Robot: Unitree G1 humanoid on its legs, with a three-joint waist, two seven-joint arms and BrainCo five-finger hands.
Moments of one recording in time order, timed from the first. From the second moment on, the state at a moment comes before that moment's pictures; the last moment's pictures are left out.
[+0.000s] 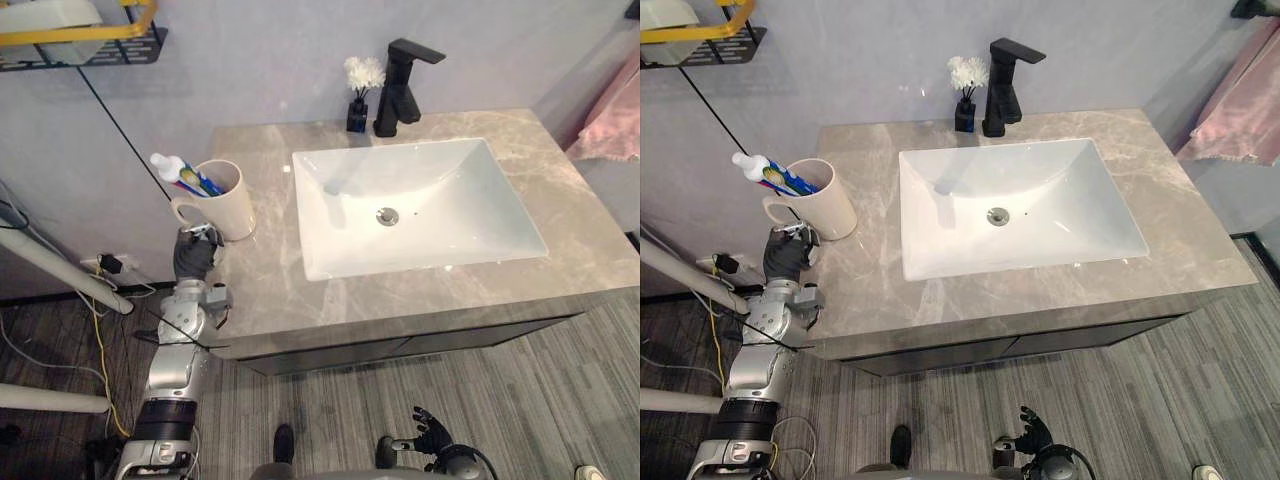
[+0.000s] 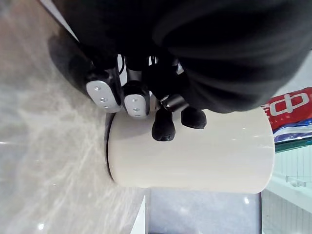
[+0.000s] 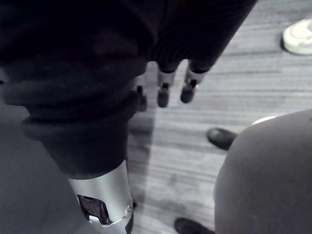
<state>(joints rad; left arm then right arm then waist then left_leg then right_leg) -0.20 0.32 0.08 0.09 -0.30 -0.08 0.18 0.15 -0.07 0.01 0.84 -0.21 -0.06 0.02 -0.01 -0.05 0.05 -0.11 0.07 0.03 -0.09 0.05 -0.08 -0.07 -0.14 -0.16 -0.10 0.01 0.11</state>
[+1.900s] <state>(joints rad) -0.26 0.37 -0.10 0.01 -0.50 -0.14 0.11 0.14 -0.10 0.03 0.80 -0.20 -0.07 0.00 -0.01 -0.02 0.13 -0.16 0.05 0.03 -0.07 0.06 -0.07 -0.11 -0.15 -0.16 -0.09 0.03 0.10</state>
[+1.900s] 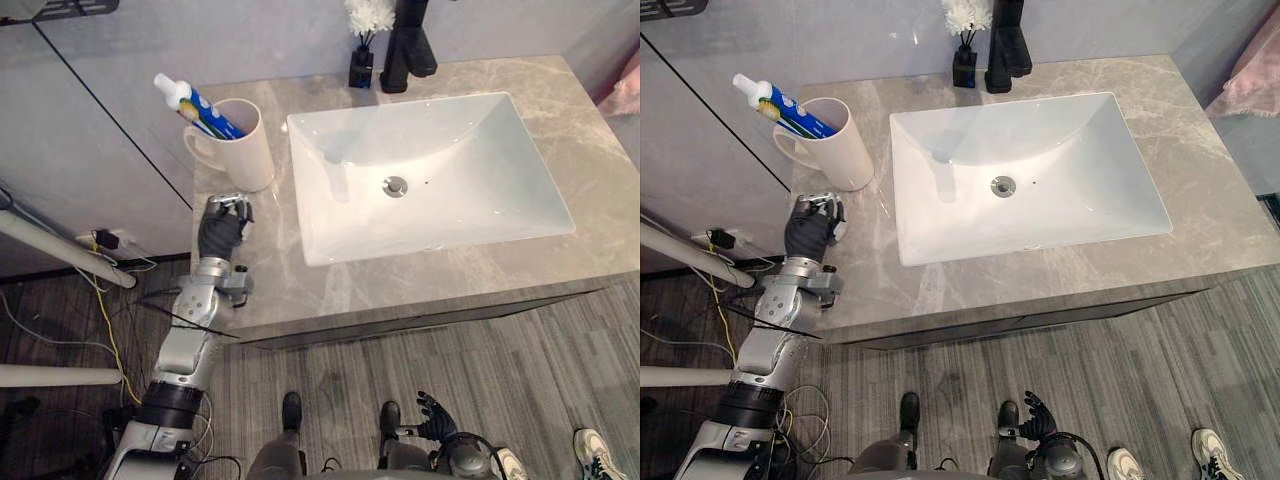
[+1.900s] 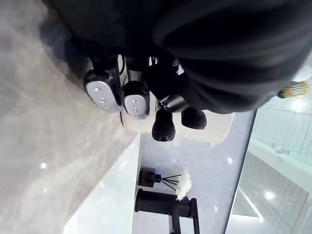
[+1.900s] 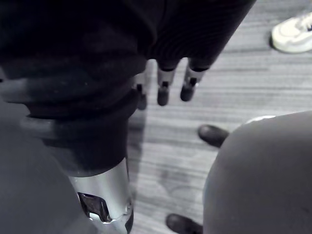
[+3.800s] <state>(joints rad) -0.73 0.47 -0.06 0.52 -0.38 -0.11 0.23 0.12 -0.11 0.04 0.78 -0.19 -0.08 -0.01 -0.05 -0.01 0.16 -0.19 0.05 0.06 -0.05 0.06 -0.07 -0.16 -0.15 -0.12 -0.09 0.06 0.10</state>
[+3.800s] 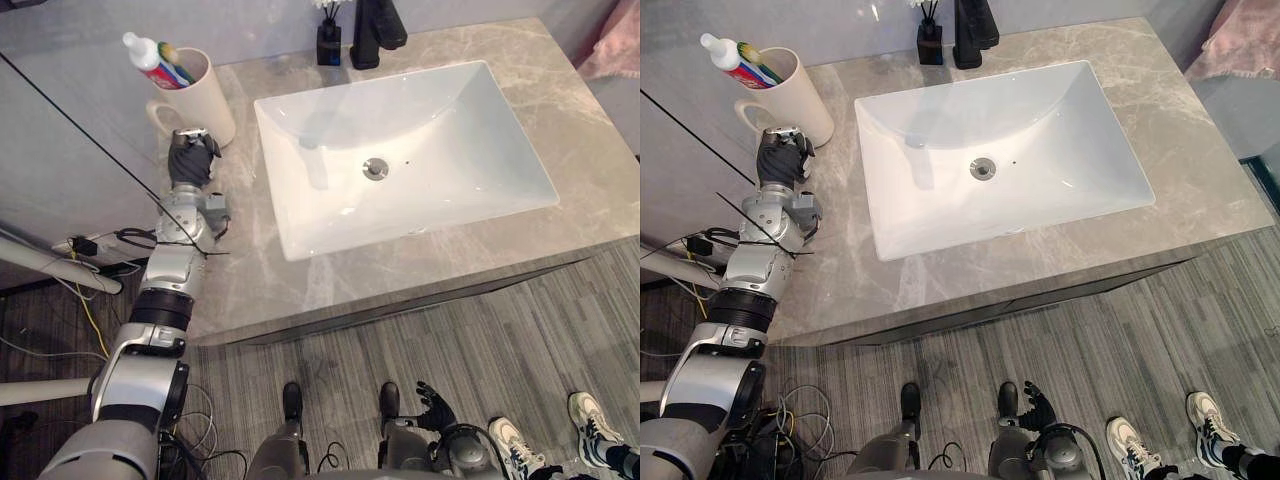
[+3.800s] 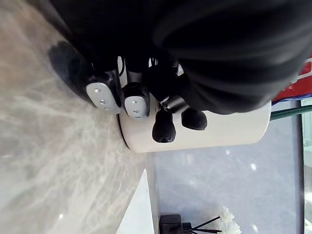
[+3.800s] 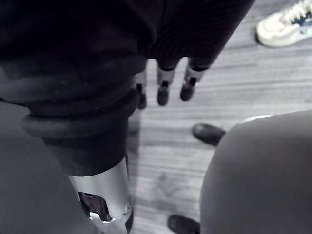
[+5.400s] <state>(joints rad) 0.29 -0.05 0.40 0.90 -0.09 -0.11 0.29 0.14 -0.01 -0.08 0.99 -0.19 -0.10 -0.12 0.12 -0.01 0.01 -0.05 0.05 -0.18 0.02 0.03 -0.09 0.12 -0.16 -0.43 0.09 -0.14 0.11</state>
